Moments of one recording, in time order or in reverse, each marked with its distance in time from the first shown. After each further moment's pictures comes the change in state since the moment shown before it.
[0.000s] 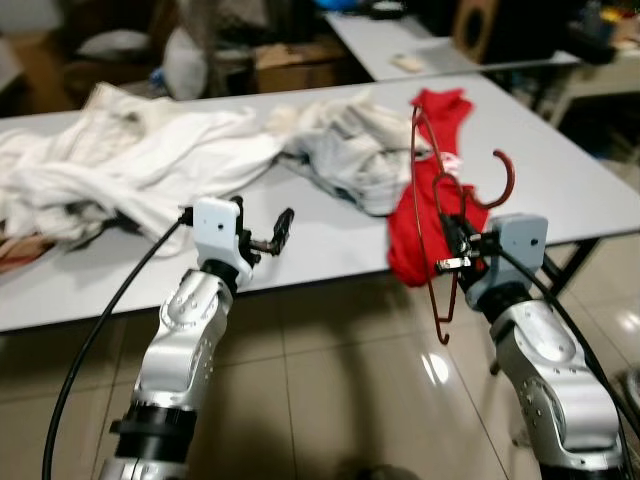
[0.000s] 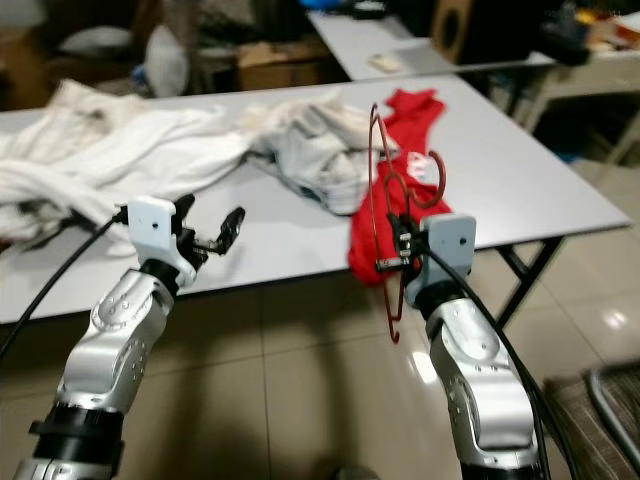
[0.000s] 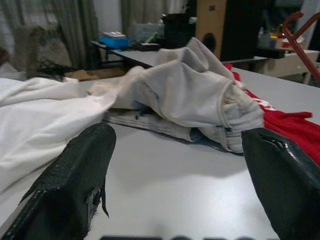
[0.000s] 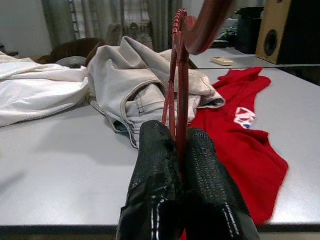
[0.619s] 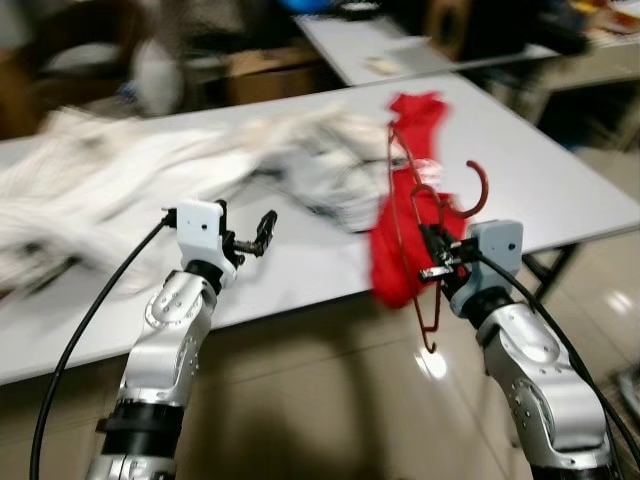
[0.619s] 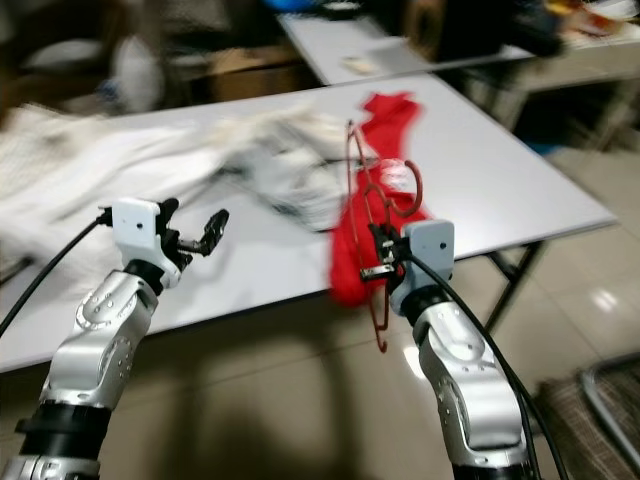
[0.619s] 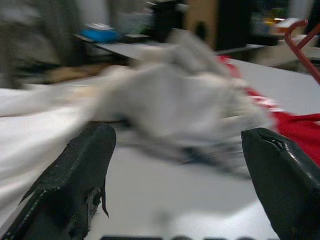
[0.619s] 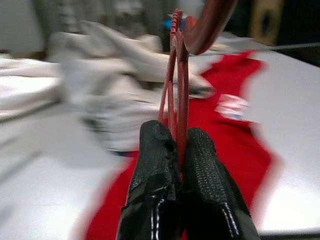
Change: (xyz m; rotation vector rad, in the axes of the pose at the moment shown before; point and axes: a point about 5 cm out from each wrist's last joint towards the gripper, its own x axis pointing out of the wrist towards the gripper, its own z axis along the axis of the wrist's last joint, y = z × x) left arm -0.001 0.011 -0.005 -0.006 0.029 0.021; right arm 0.001 0.007 -0.009 0.003 0.056 0.049
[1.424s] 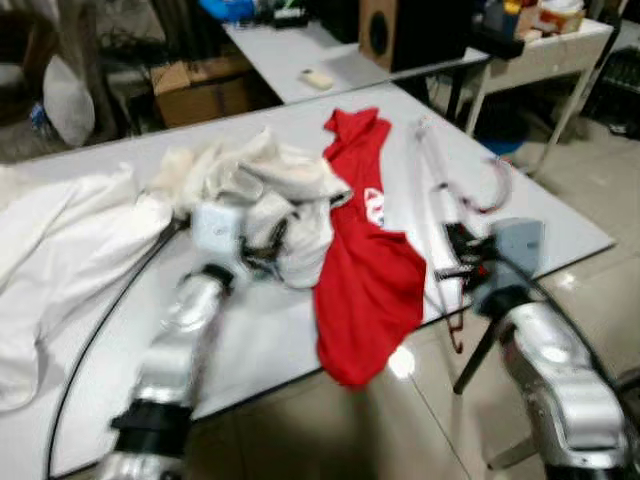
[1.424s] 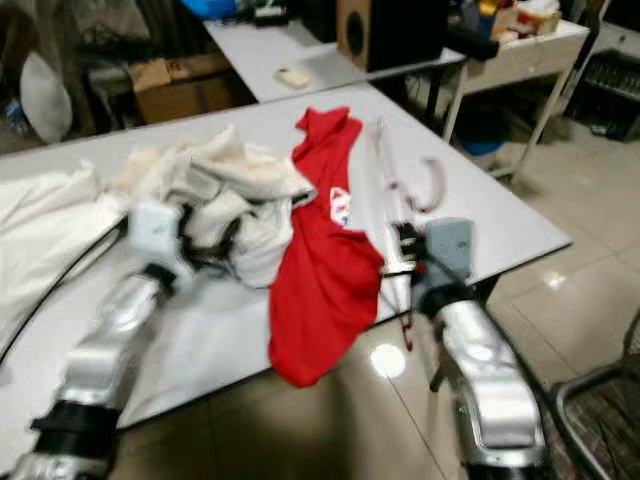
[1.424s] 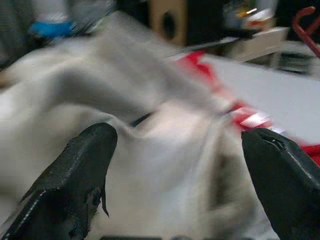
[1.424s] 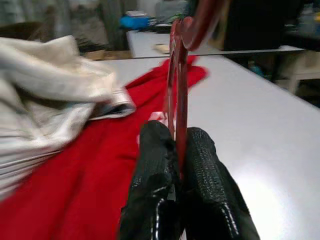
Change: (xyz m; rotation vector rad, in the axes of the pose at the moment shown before) left arm -0.002 0.007 -0.011 0.010 0.051 0.018; right arm -0.002 -0.009 0.001 -0.033 -0.004 -0.025
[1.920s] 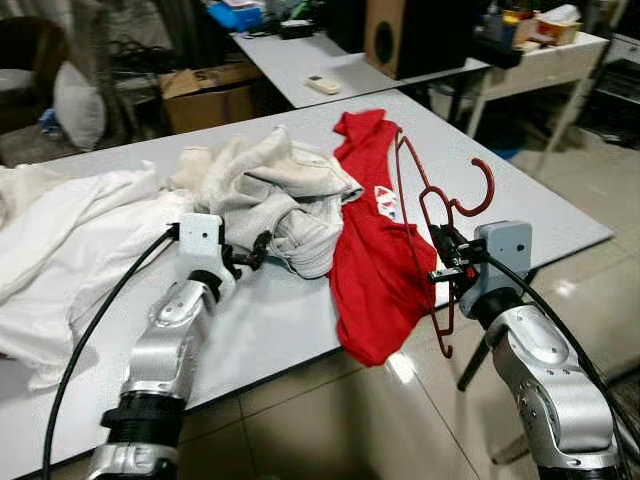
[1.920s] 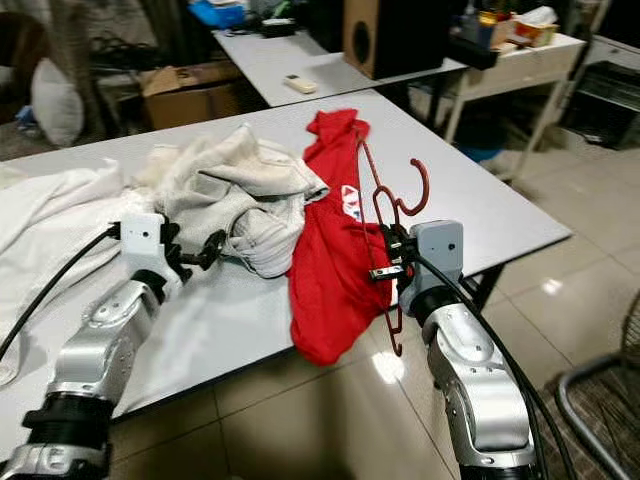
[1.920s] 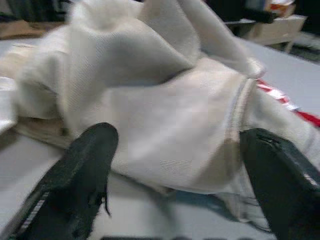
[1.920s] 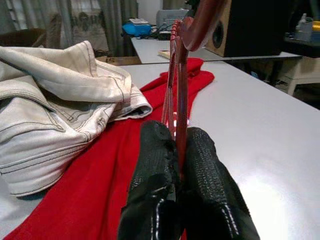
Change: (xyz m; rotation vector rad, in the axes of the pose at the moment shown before) left arm 0.005 0.009 -0.015 -0.113 0.110 0.031; right arm 0.000 0.004 -0.002 0.003 0.002 0.002
